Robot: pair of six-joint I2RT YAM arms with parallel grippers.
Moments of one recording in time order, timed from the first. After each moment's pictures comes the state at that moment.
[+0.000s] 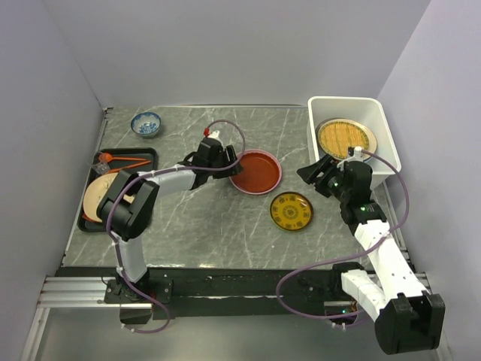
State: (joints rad) left arm -0.55 1.86 1.13 0.13 0.07 -0.67; right arm 0.08 0.89 0.63 -0.15 -0.26 0.76
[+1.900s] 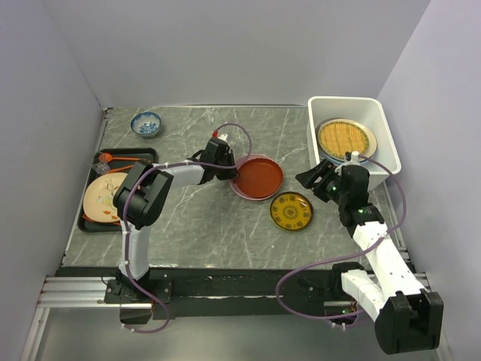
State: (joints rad) left arm -0.55 2.04 1.26 0.06 0.12 -0.61; right arm 0.08 0.89 0.58 -0.14 -0.28 0.76
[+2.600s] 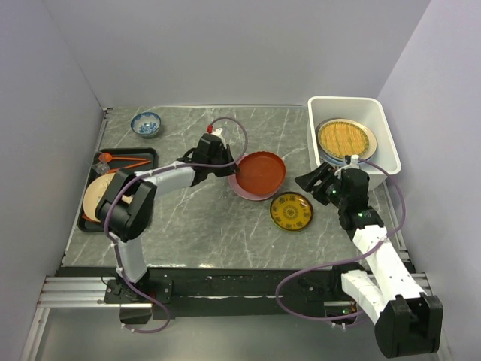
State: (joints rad) left arm -0.55 1.87 1.18 0.06 0.16 -0.64; right arm 0.08 0.86 0.55 -0.14 -0.29 0.78
